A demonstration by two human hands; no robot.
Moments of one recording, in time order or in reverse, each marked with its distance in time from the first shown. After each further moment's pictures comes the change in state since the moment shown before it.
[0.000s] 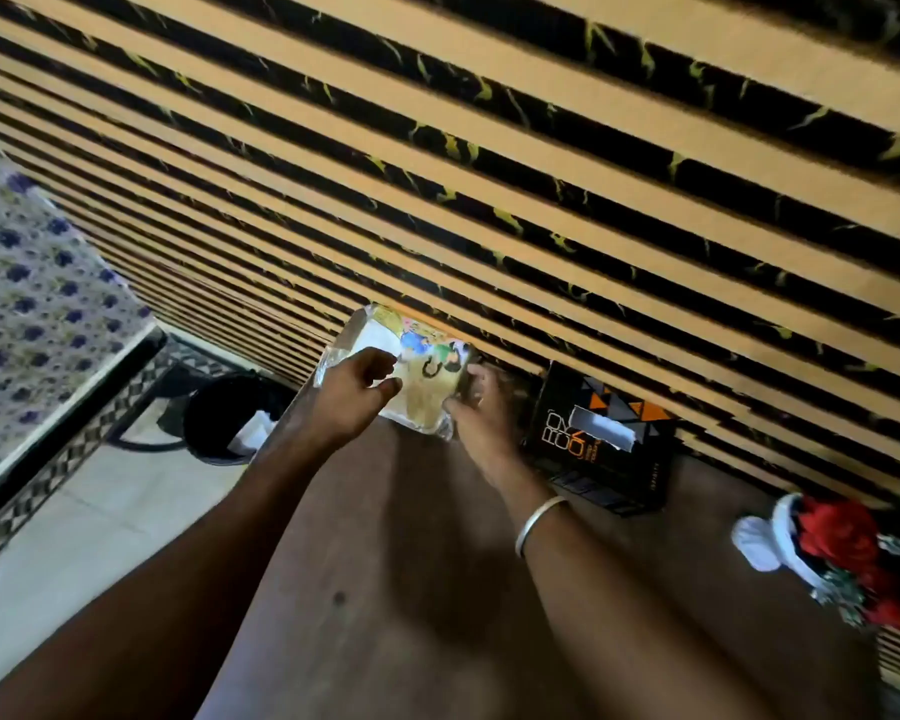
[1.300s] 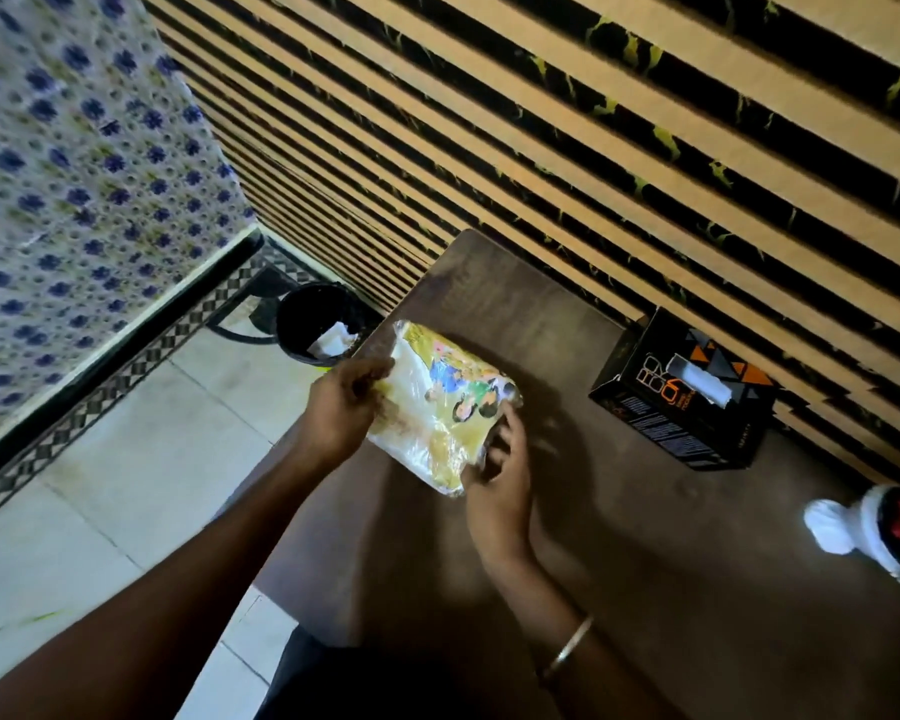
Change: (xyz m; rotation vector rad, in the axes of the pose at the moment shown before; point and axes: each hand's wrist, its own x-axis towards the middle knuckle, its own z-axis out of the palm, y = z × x) left_hand -0.146 -0.095 -0.054 0.022 0.254 -0.130; right_hand -0.199 0.039 0.046 0.102 -0.027 0.049
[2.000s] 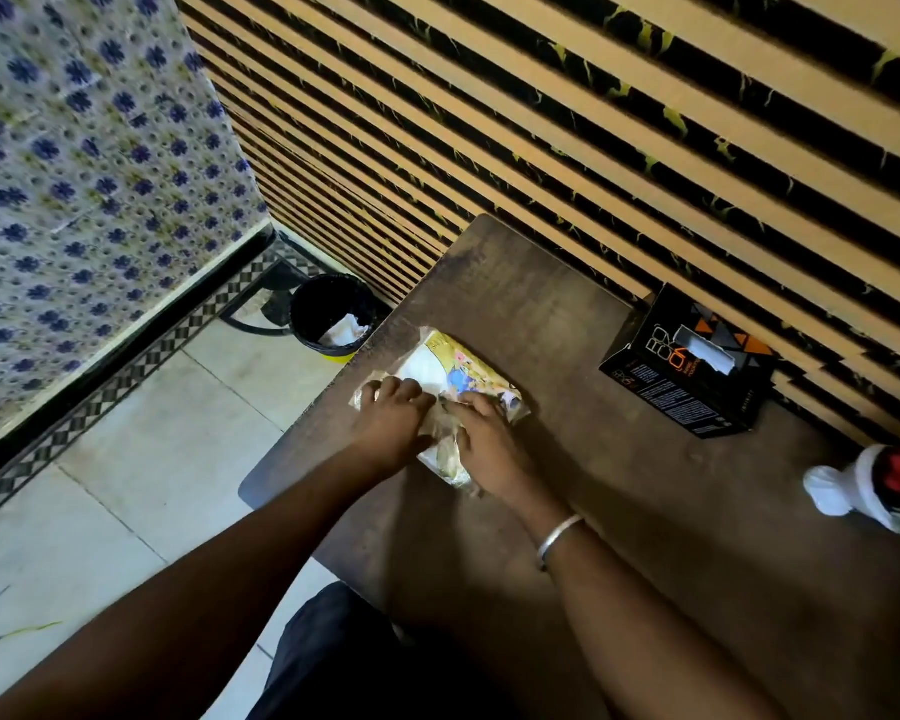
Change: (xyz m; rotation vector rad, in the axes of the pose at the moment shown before) left_hand -0.045 -0.030 0.024 0.882 -0.387 0.310; right_hand 0.013 0.020 0.017 -0.896 -0.410 -0.450
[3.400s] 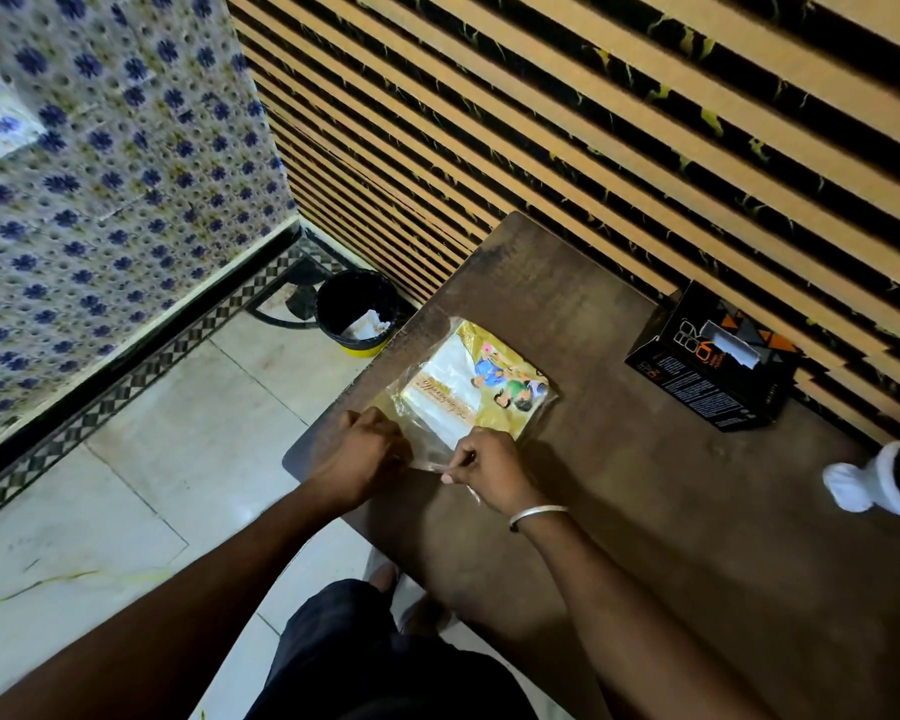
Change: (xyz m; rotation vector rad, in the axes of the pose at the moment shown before) left_hand -0.096 -0.063 0.025 -0.118 0.210 0.185; right_hand -0.035 -0.031 0.028 0.247 -0.153 0.009
